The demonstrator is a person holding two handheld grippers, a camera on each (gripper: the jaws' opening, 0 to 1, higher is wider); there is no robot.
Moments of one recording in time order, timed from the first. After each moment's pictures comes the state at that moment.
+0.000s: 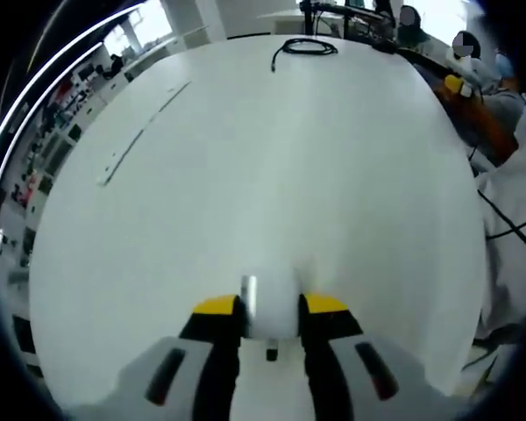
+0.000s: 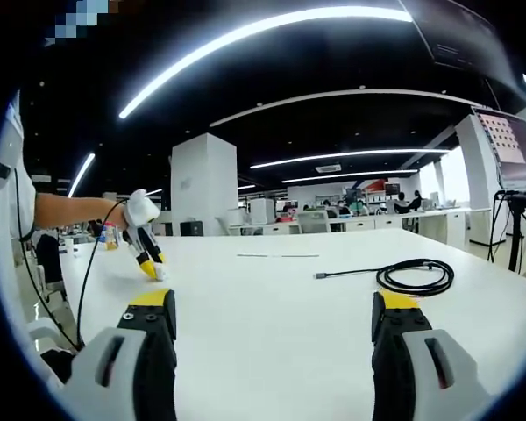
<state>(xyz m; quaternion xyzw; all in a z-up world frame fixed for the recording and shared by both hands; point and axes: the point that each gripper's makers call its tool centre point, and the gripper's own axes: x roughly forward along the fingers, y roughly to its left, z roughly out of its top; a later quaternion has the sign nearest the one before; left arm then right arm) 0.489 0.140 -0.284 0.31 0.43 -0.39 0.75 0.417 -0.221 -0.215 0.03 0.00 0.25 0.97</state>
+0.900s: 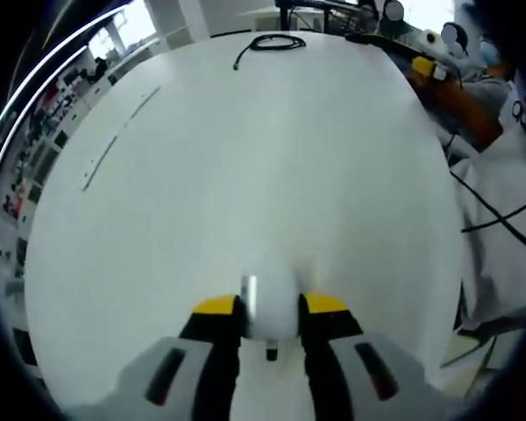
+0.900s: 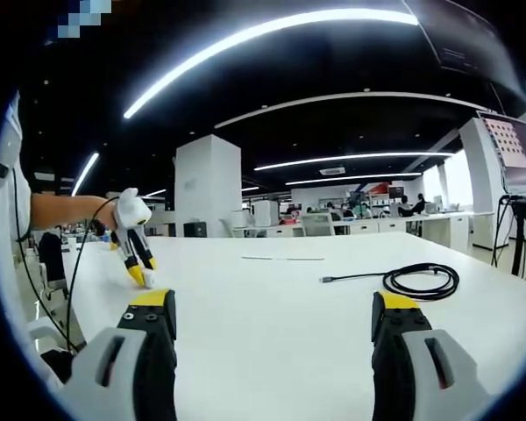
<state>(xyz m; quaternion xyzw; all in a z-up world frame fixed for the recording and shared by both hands) 0.457 0.140 -0.284 0.32 0.44 -0.42 0.73 0.414 -0.210 -0.211 0.03 -0.01 0.26 0.97</state>
